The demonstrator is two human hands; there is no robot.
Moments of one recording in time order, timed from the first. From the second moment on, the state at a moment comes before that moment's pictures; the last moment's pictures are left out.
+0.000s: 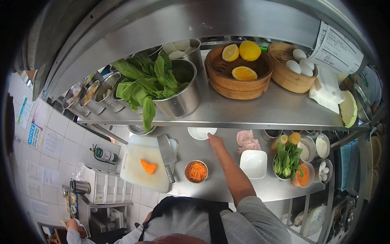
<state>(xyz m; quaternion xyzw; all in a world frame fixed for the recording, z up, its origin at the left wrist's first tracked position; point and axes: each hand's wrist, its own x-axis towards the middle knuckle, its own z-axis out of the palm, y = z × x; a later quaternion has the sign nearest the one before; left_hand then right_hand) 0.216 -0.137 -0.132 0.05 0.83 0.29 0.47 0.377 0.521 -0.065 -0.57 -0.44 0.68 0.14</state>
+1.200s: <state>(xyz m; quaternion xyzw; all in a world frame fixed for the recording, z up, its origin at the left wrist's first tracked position) -0.045 0.085 -0.002 0.59 0.73 0.29 0.20 0.365 0.205 0.143 -0.44 -0.67 0.60 0.02</state>
